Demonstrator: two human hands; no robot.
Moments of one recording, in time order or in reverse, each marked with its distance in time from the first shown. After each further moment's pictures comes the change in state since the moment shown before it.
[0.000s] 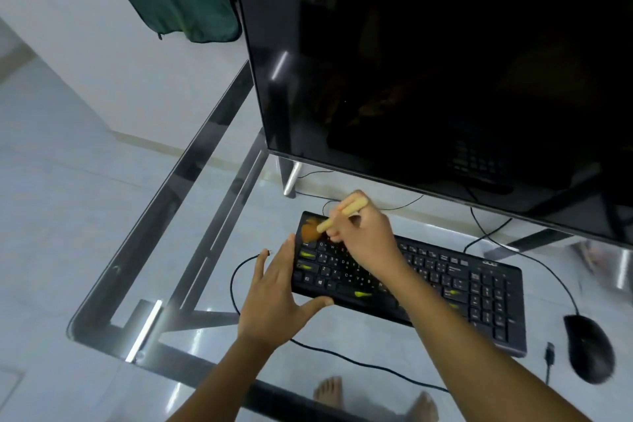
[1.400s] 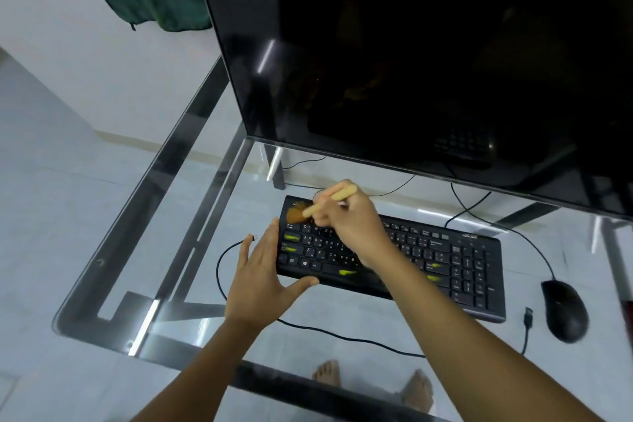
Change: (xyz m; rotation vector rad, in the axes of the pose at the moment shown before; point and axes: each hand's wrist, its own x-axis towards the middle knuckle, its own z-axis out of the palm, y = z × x) left_hand -0.001 0.008 -0.003 0.020 0.063 0.018; right_hand -0.015 -0.001 -0.008 0.070 -0.011 0.121
